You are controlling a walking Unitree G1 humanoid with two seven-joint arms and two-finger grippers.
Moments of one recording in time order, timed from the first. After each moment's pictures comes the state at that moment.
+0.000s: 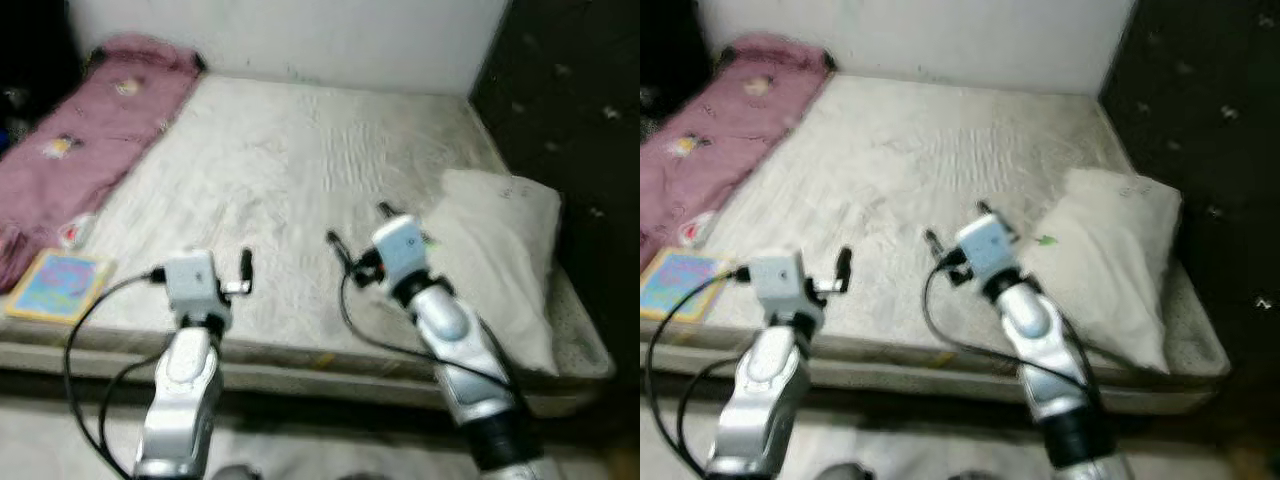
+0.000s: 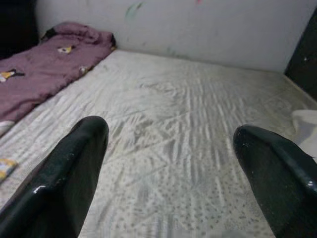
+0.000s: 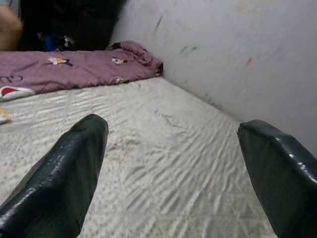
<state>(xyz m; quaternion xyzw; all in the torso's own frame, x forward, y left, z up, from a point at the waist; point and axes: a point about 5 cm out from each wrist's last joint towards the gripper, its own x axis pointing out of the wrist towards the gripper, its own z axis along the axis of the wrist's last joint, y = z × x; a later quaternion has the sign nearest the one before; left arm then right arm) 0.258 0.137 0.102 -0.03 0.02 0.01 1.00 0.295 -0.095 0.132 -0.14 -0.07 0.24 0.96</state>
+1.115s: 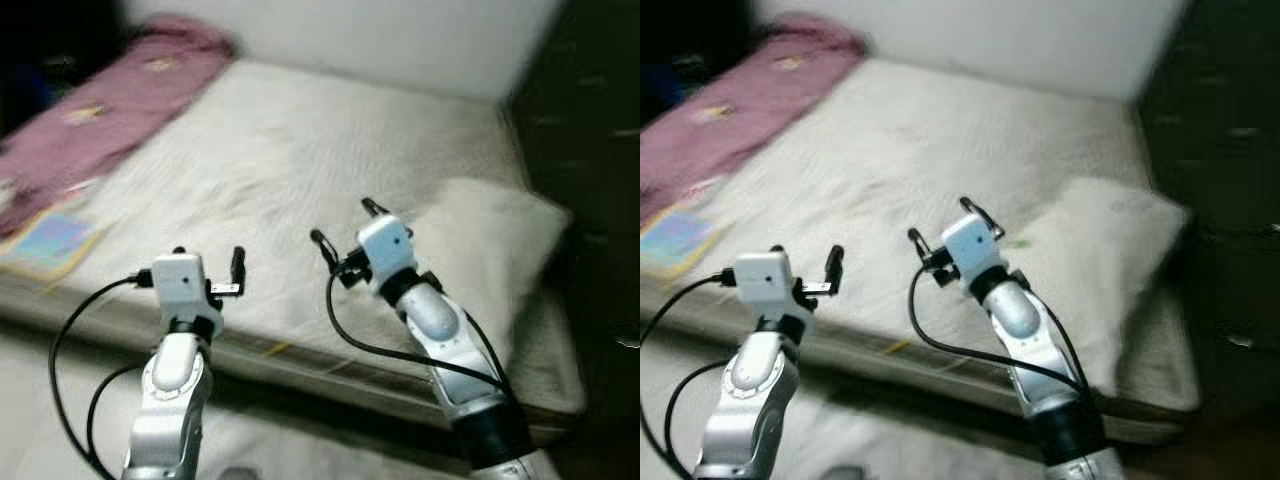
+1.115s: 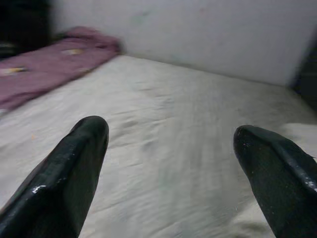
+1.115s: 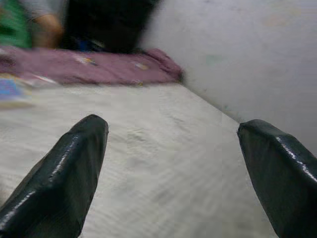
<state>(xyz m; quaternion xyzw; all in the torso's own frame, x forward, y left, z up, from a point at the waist) 0.254 0.140 0.106 -0.04 0.00 -0.01 1.00 0.295 -0.088 0.135 -0.15 -0.08 0.25 0.95</state>
